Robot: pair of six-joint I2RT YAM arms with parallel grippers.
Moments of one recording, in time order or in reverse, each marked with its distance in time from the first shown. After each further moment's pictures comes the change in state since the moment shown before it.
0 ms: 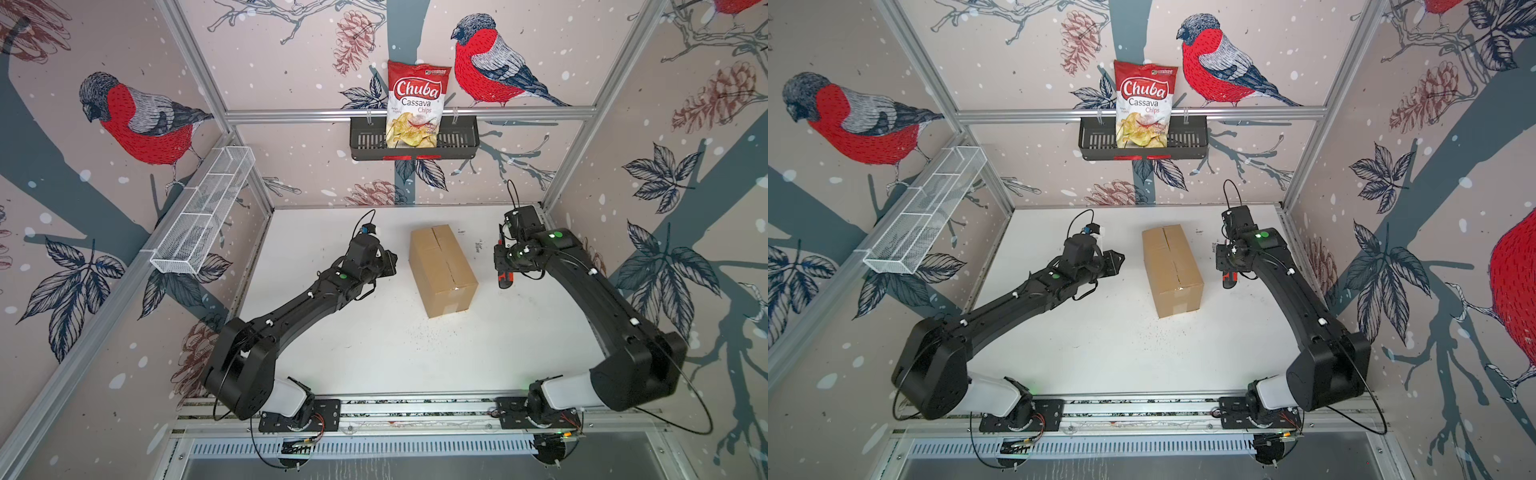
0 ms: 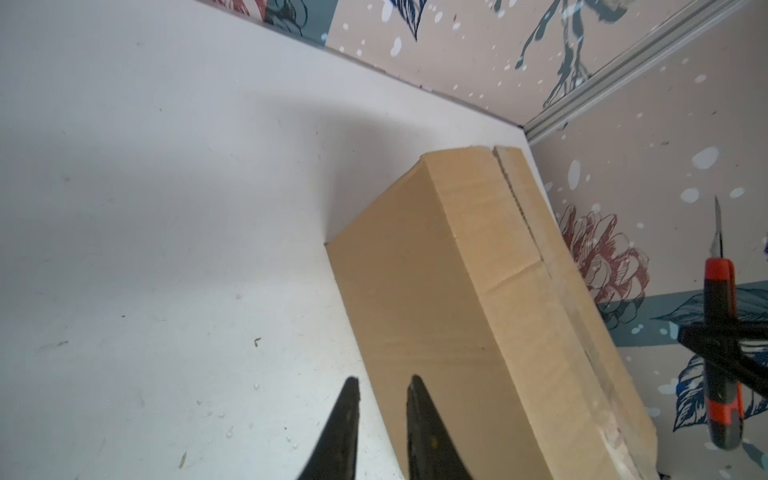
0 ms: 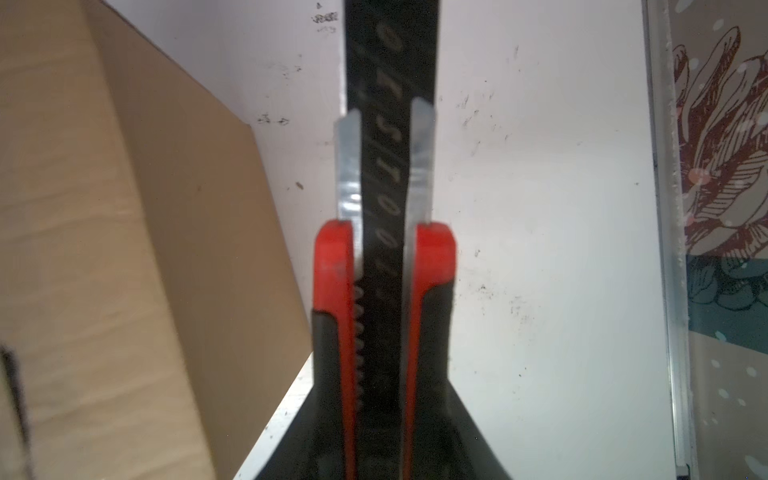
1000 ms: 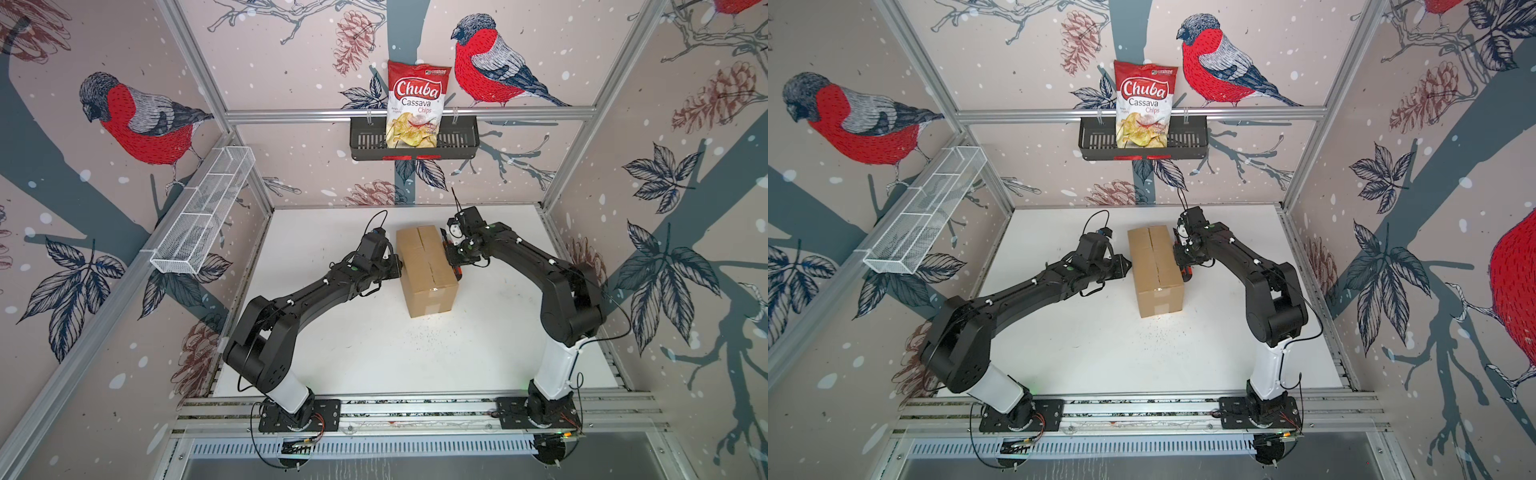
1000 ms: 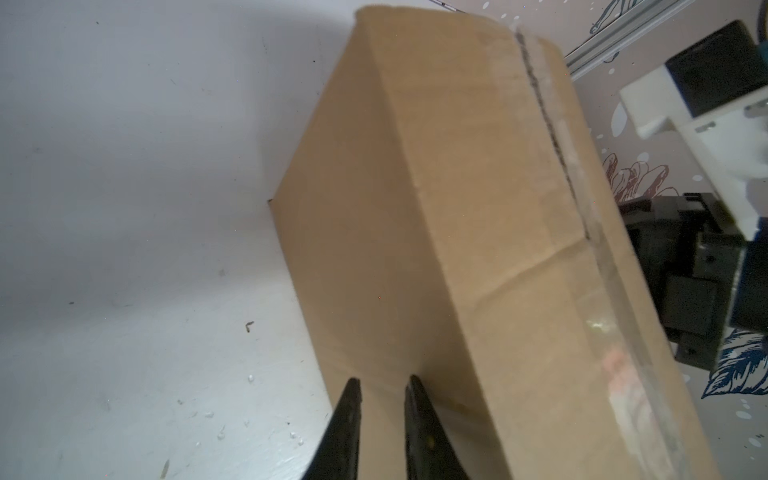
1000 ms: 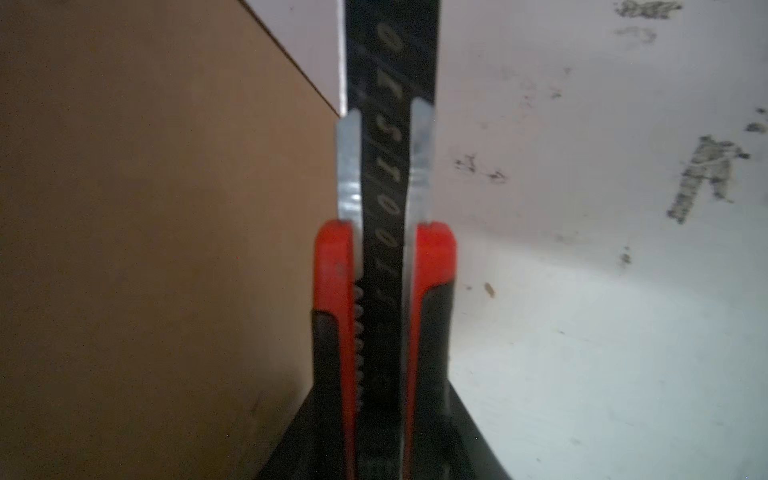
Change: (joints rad) left arm 0.003 0.122 0.048 -0.057 0.047 0.026; right arm 0.153 0.452 0.133 0.301 -0.248 -0.072
